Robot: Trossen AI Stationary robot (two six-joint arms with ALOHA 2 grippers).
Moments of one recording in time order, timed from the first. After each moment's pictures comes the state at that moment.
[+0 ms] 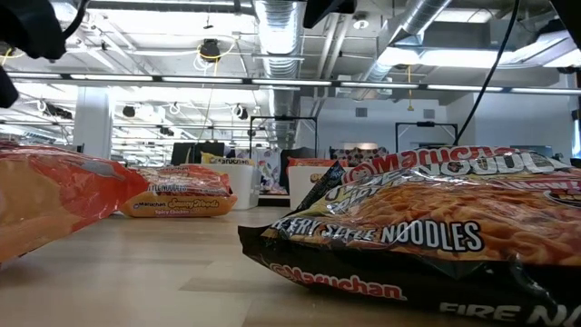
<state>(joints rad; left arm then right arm) -0.52 1.11 0.73 -0.78 0.44 -0.91 0.14 2.10 2.35 -1.44 -0.02 0.43</state>
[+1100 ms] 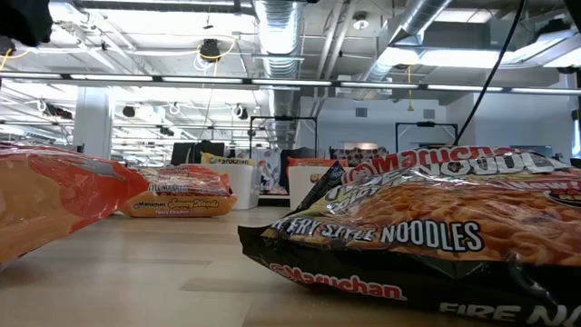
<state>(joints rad) -0.77 1.12 0.73 -0.74 -0.04 -1.27 0.24 2.10 2.35 -1.41 0.00 0.54</state>
